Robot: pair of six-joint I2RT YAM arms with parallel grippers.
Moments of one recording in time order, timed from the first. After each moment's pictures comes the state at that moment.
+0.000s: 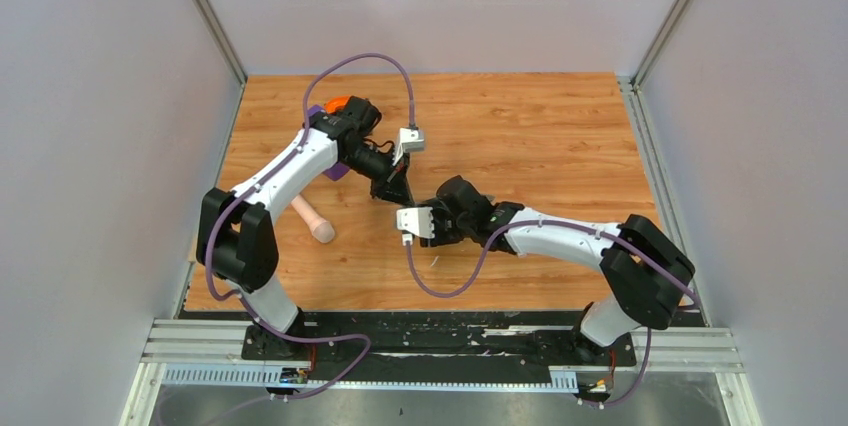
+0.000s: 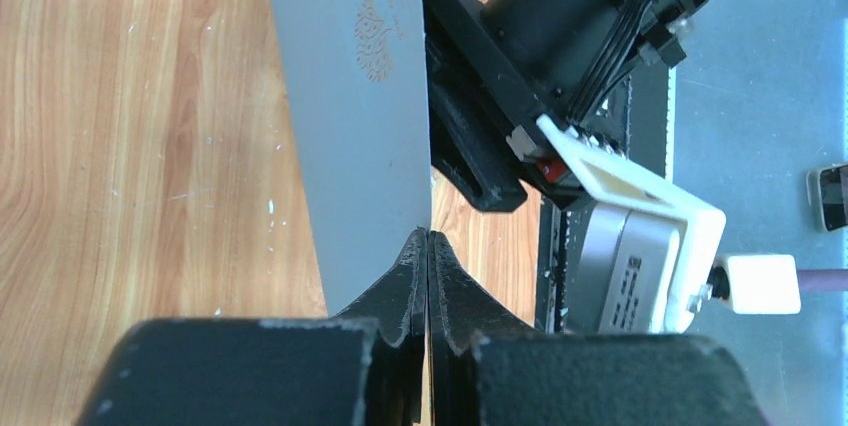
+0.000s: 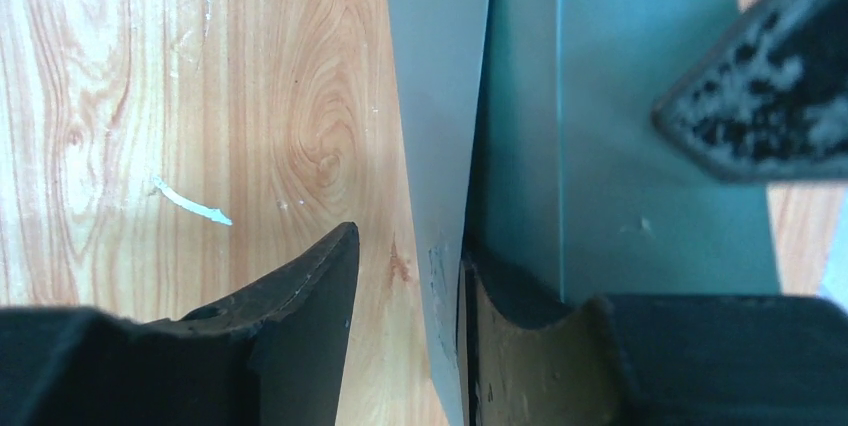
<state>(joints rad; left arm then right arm) -0.43 1.68 1.41 -1.00 0.96 0.70 0.91 1.55 0.90 -0.13 -0.12 -0.85</state>
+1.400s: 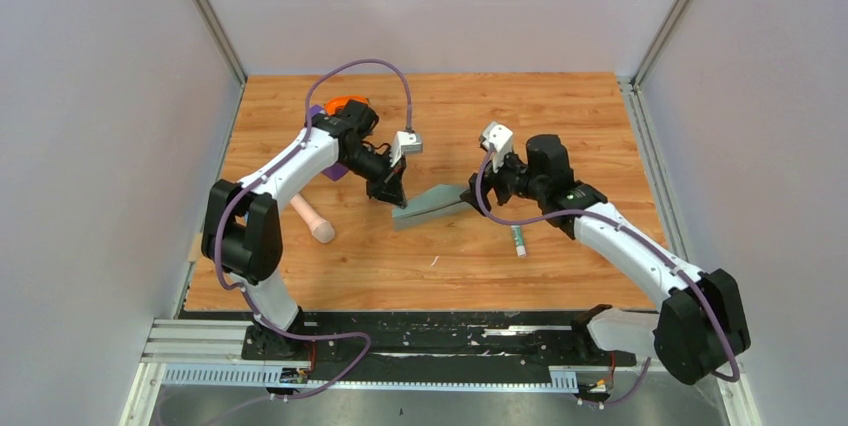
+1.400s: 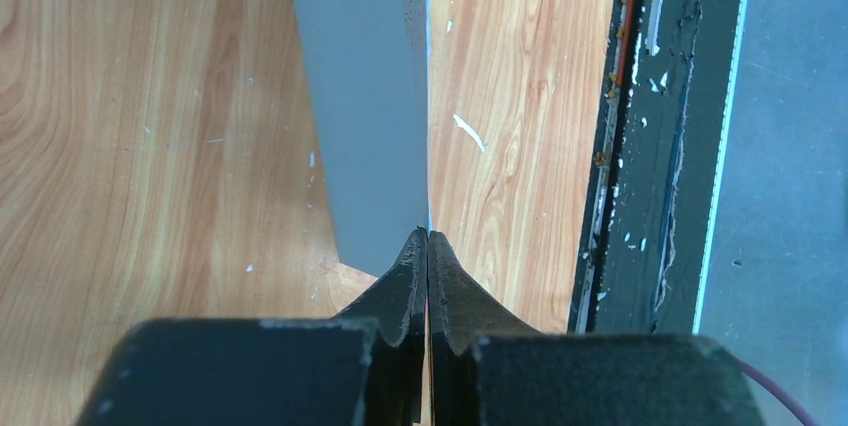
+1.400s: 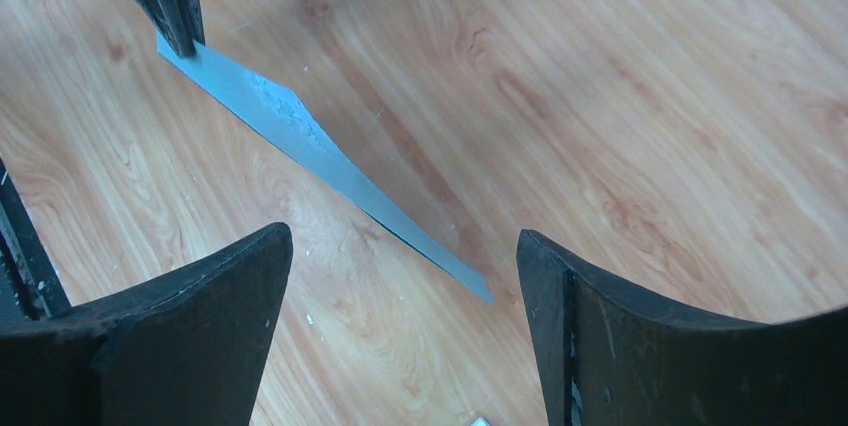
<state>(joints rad) -0.39 1.73 1.38 -0.97 0.88 0.71 0.49 1.20 0.84 -0.08 -0.42 -0.20</state>
